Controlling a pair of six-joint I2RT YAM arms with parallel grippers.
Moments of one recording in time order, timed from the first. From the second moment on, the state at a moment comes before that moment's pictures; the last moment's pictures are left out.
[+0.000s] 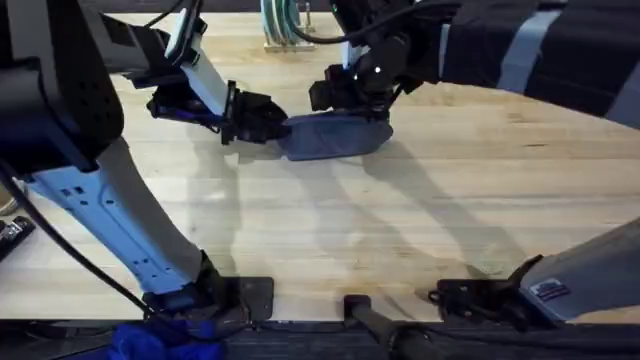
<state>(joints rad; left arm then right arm) 0.22 2.08 1.24 -1.29 1.21 2.06 0.65 1.78 1.36 -0.64 0.05 0.44</state>
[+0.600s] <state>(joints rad) 0.22 2.08 1.24 -1.29 1.20 2.06 0.65 1.78 1.36 -0.64 0.06 0.44</state>
